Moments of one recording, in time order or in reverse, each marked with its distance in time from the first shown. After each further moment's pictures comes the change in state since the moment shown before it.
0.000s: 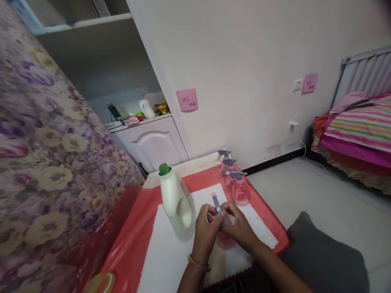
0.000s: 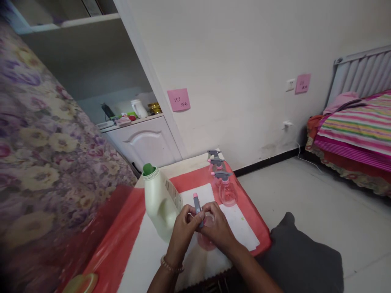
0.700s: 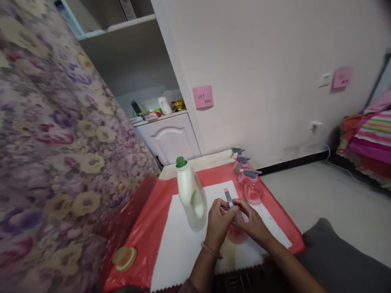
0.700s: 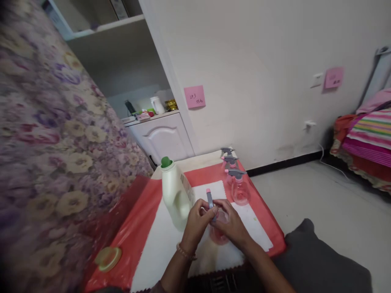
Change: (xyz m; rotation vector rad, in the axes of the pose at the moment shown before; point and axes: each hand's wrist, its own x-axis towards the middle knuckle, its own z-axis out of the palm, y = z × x) left_hand -0.007 0.005 0.003 -0.013 0.014 -0.043; right_hand -0.003 0.003 -0.007 0.032 -0.116 0.001
